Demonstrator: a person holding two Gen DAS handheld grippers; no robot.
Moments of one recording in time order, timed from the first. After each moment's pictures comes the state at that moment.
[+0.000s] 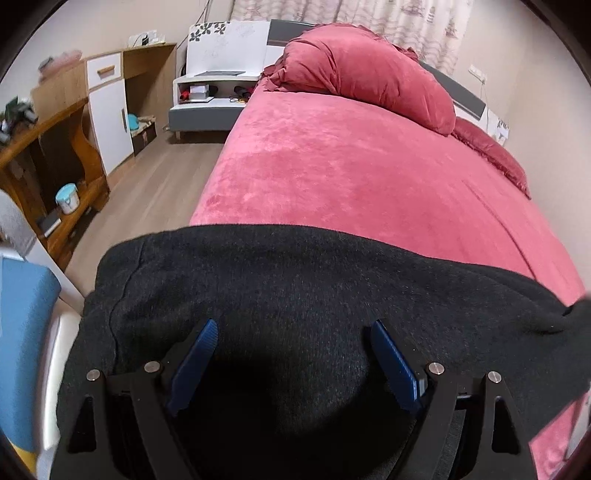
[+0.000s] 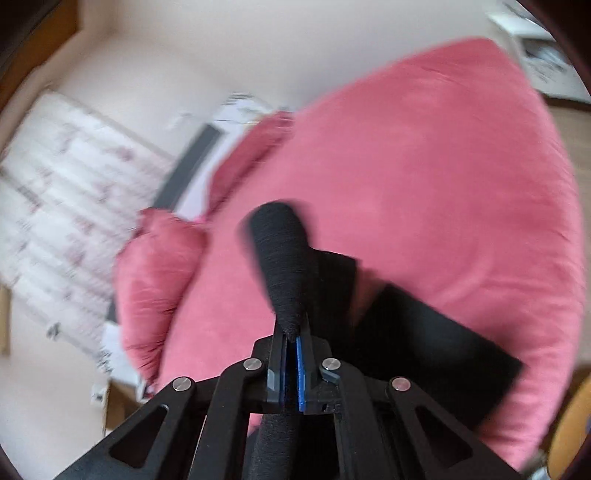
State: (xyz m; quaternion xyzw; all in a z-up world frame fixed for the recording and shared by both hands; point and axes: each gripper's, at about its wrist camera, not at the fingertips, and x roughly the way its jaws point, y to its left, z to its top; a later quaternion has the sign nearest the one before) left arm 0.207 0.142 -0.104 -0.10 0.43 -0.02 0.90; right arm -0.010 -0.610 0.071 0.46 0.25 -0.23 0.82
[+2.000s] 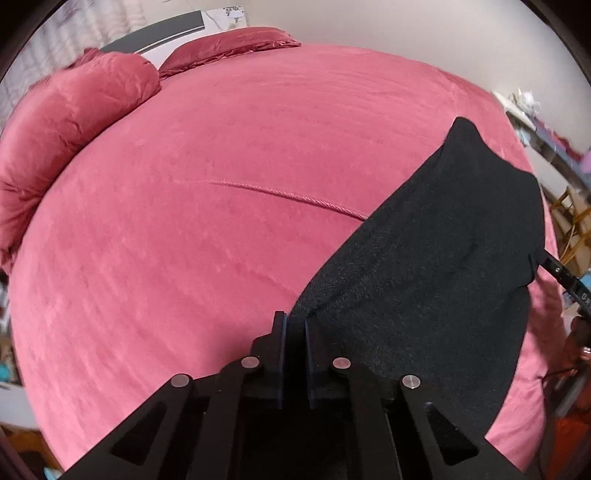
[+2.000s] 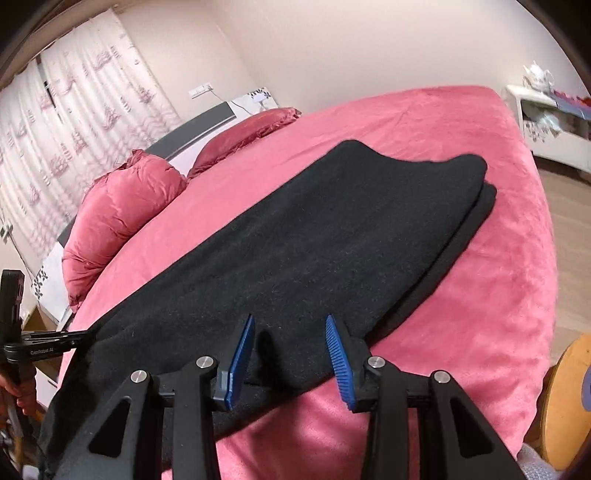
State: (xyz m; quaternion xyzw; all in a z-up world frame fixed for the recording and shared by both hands) left arm 0.304 -0.197 -0.054 0.26 0.44 -0.38 0.77; right arm -0.076 -0.433 -0.064 0.28 0.27 -0.26 0.88
